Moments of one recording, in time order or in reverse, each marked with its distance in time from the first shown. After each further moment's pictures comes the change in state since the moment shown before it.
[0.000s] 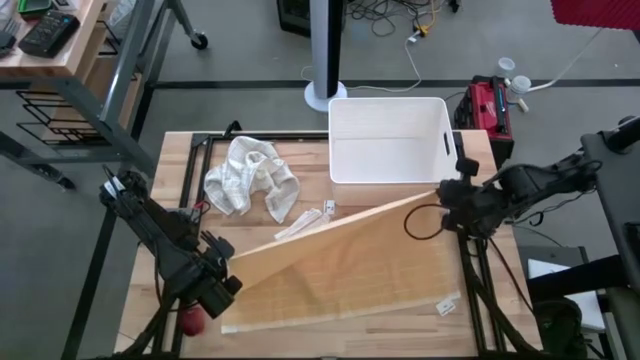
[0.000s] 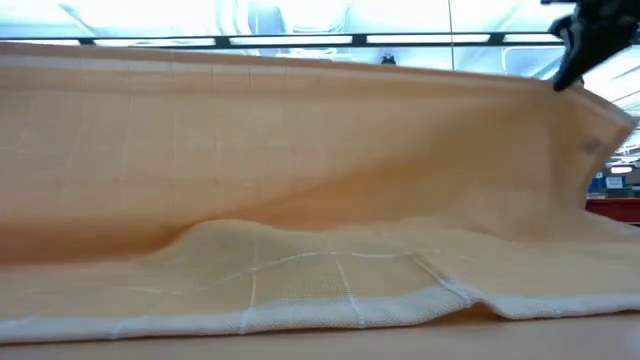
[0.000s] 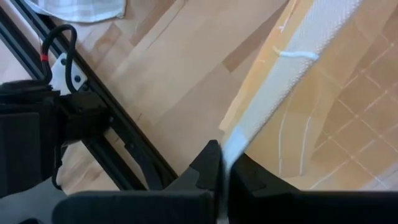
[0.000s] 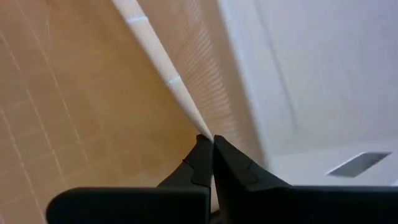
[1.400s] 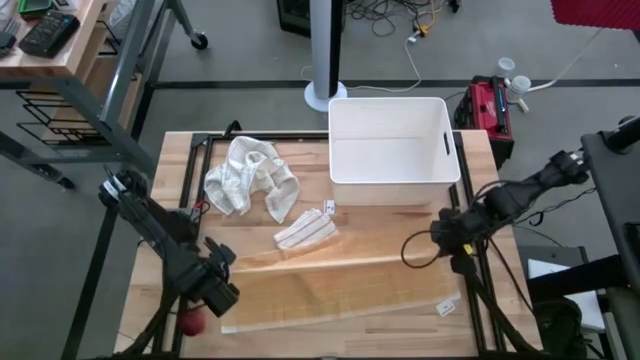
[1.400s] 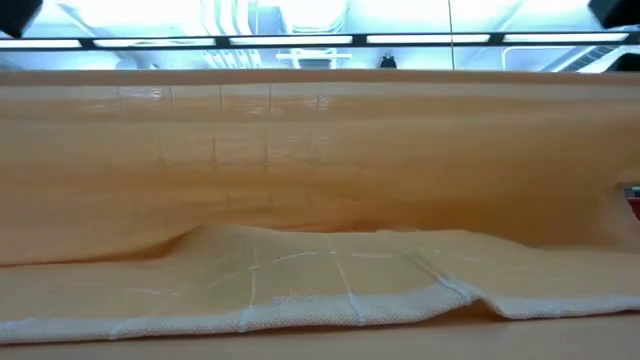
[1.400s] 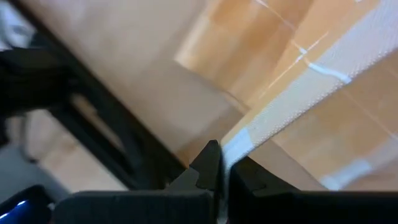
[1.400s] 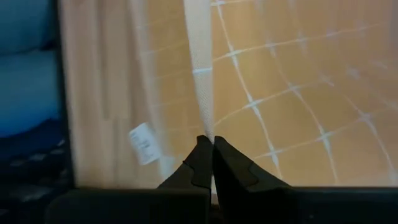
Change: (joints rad) left arm 0.010 -0.003 -0.131 0.186 0.177 0.052; right arm 0.161 0.011 -0.211 0.320 -0.782 0.174
